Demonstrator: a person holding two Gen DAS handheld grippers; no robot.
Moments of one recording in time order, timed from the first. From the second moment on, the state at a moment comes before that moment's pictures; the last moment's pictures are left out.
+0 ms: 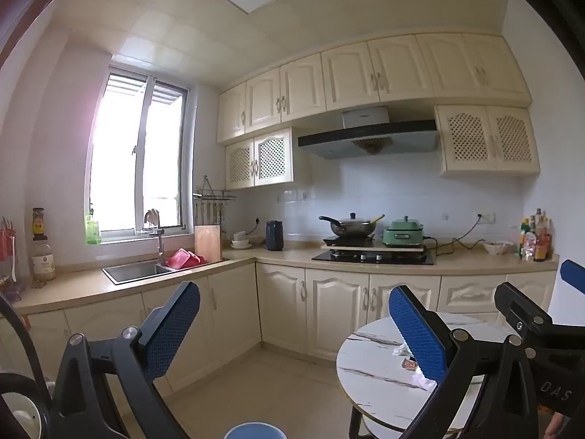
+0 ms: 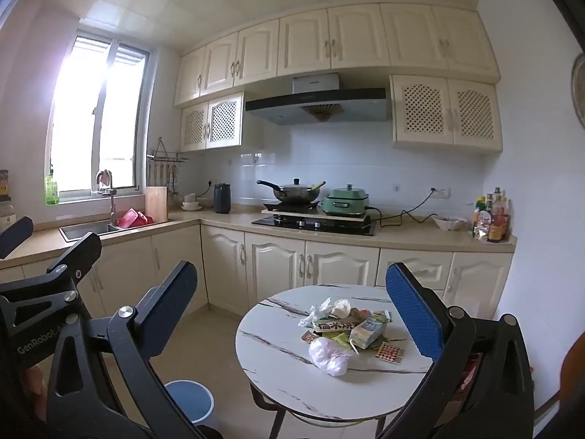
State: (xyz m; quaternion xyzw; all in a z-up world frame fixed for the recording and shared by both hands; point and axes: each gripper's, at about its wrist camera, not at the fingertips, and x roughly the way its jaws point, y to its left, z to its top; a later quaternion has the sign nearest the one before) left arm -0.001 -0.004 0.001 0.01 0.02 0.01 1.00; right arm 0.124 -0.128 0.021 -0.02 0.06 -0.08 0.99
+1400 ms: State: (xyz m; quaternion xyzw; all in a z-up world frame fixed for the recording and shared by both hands) left arm 0.002 -0.007 0.000 0.01 0.02 0.01 1.00; right arm 0.124 -0.122 0.027 -0.03 0.06 -0.08 0.99
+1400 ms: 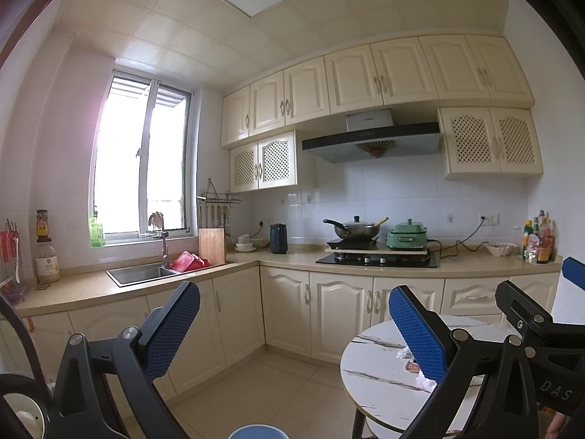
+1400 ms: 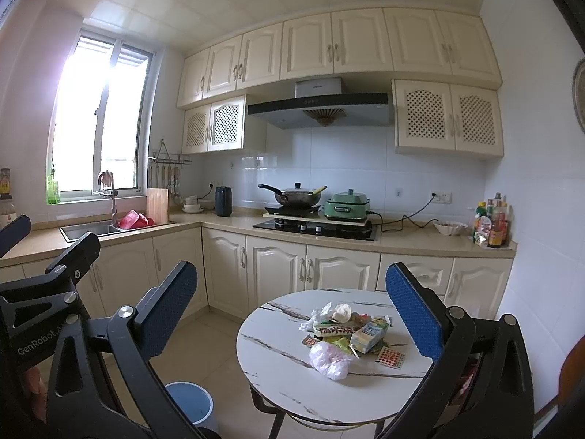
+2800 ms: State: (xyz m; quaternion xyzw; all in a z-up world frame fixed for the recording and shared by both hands) left arm 0.003 0.005 0.001 0.00 0.02 0.00 1.00; right arm 0.116 -0.131 0.033 -0.03 0.06 -0.08 0.99
